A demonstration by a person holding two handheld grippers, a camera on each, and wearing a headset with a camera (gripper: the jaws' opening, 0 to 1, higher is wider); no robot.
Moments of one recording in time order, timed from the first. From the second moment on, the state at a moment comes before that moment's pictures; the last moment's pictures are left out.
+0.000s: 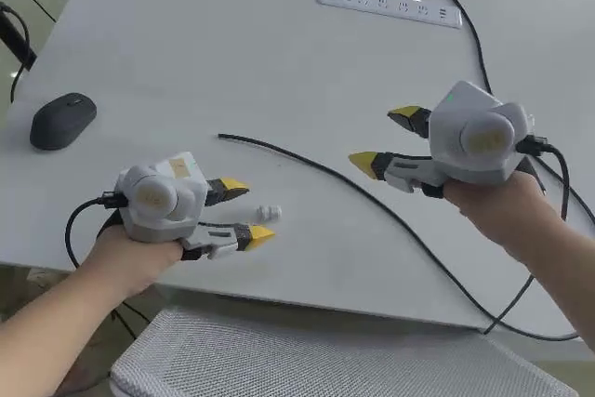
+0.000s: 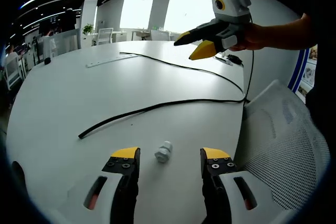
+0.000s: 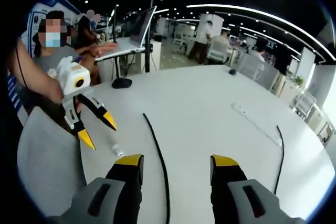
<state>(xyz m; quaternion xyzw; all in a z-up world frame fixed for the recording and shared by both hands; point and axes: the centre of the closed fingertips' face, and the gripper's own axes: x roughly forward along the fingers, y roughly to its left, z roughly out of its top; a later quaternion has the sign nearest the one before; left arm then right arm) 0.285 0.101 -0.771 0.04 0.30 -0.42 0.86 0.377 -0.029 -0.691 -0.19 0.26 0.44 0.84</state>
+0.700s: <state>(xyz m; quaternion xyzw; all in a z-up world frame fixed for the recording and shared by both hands) 0.262 0.116 -0.722 0.01 0.27 -0.40 0.88 0.304 -0.123 -0.681 -0.08 0.25 0.40 0.88</state>
